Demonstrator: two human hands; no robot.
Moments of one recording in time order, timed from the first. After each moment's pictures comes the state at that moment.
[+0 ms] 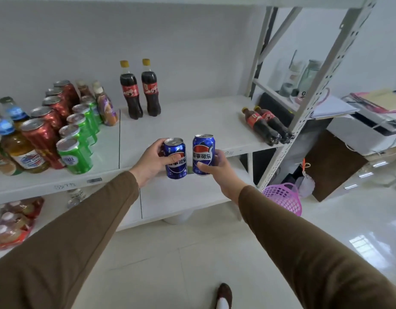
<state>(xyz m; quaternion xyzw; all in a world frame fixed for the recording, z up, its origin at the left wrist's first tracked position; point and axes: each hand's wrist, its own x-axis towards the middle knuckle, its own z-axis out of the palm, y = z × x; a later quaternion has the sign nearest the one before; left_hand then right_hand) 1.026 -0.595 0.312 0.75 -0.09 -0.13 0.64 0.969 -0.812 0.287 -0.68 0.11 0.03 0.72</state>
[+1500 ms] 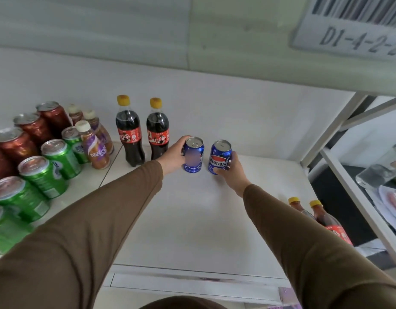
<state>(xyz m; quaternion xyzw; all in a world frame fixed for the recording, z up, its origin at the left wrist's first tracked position) 1.415 -0.667 0.271 0.85 -0.05 -0.04 0.53 1.404 -0.896 0.258 -0.81 -0.04 0.05 0.58</state>
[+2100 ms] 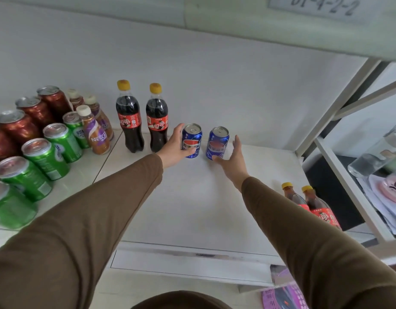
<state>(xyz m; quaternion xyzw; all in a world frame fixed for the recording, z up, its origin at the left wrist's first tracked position) 1.376 -0.682 0.280 0.86 -0.01 -0.04 0.51 1.375 -0.900 0.270 -0.85 0.02 0.01 0.52</state>
